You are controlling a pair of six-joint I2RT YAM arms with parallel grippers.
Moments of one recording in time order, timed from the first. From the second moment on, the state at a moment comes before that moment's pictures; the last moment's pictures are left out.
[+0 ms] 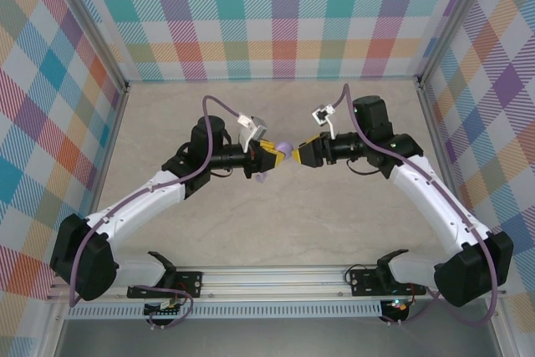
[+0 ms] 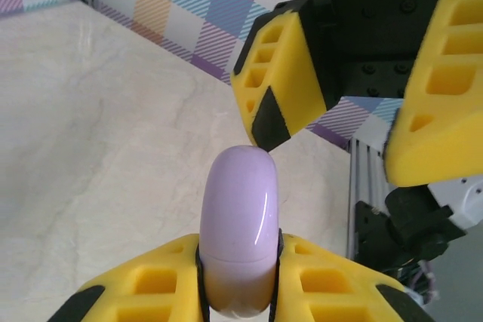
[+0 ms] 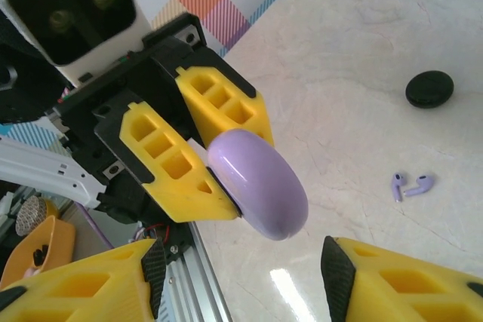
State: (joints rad) left arm -0.61 1.29 0.95 0.03 0.69 -0.14; right arm 0.42 1.23 1.16 -0.60 -0.87 0.14
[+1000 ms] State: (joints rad) left arm -0.63 1.27 0.94 0.07 0.73 0.06; right arm 0.47 1.21 1.19 -0.65 -0.69 0.13
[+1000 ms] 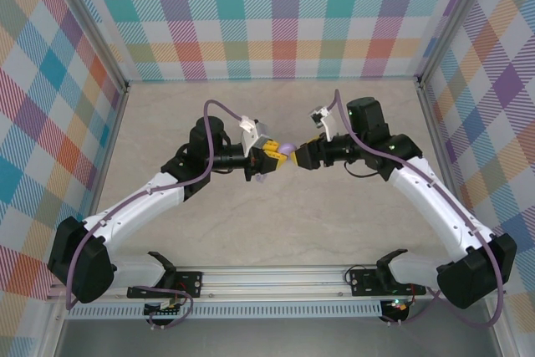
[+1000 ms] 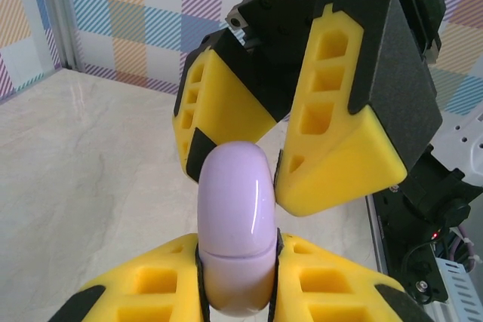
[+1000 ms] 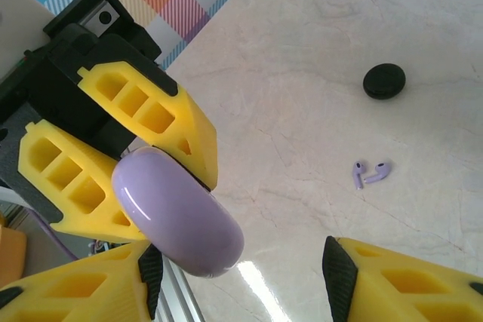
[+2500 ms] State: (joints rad) left arm -0.64 1.02 0.85 0.01 0.66 0.00; right arm 0.45 1.61 1.28 -0.66 -0.40 0.29
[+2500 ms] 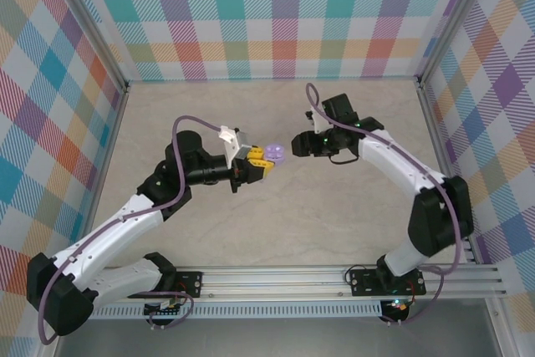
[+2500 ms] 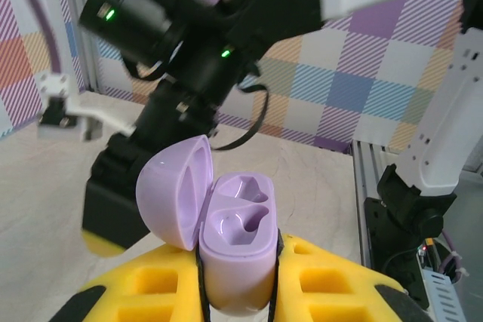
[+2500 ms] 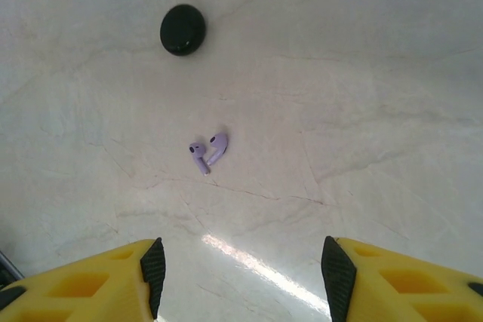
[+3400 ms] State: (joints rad) left arm -0.64 0.95 0.81 -0.03 0.62 -0.05; right arm 0.68 2.17 1.72 -0.87 -0.26 0.59
